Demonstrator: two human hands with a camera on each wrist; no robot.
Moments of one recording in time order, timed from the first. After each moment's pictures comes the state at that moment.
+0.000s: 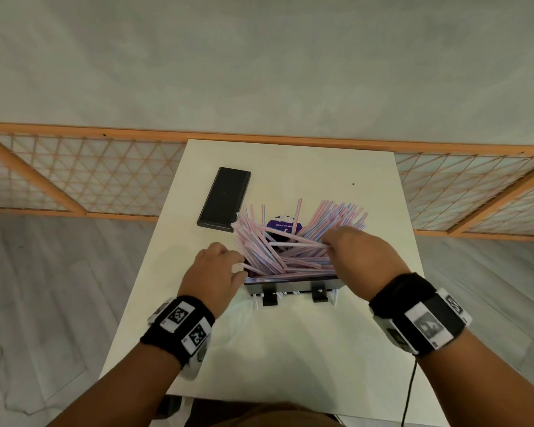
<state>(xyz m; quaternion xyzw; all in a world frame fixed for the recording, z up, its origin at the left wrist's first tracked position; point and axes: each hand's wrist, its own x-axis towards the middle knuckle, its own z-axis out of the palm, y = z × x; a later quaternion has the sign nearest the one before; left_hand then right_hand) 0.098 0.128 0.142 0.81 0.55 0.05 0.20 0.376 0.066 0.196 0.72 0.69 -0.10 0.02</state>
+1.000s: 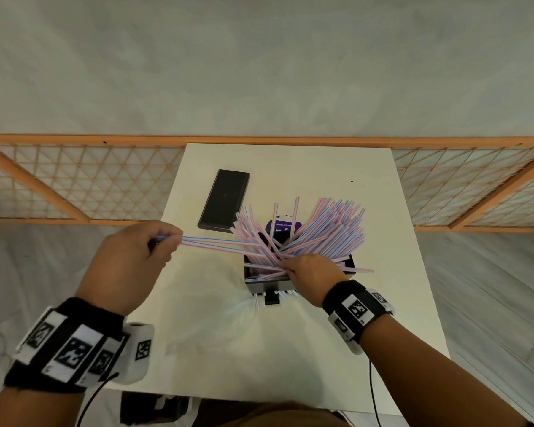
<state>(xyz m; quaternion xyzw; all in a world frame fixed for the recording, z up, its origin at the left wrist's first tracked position) 0.024 0.136 0.253 0.73 0.59 0.21 0.27 0.327 0.079 0.112 0.66 0.72 -0.21 0.00</state>
